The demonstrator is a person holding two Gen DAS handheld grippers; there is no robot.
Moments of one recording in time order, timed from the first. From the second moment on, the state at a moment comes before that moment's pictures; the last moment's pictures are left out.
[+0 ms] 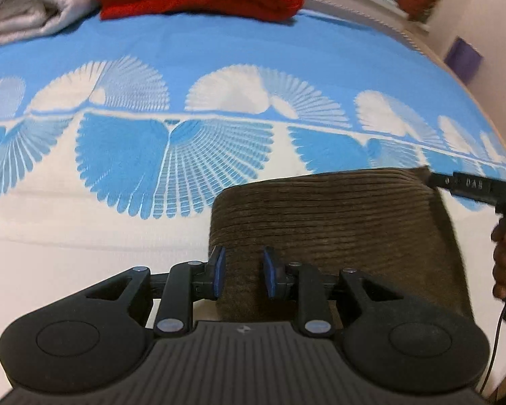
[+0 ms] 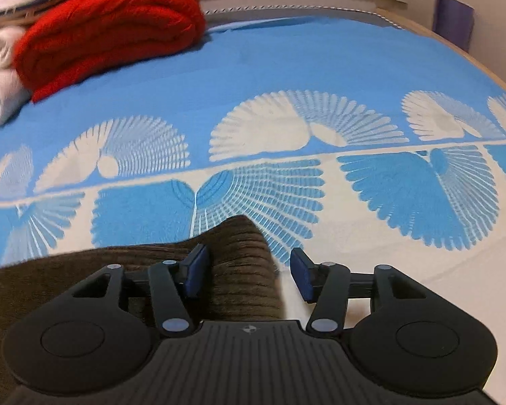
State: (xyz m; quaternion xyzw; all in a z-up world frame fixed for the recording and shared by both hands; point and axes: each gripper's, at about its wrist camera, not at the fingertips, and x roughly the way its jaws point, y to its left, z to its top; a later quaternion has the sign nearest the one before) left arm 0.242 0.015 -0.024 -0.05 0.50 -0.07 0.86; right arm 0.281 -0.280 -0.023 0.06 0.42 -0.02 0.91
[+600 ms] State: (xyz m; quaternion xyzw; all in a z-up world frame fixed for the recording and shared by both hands) left arm 0.135 -0.007 0.042 0.08 0.43 0.00 0.90; right arm 0.153 -0.307 0.046 0.08 0.43 0.03 0.90
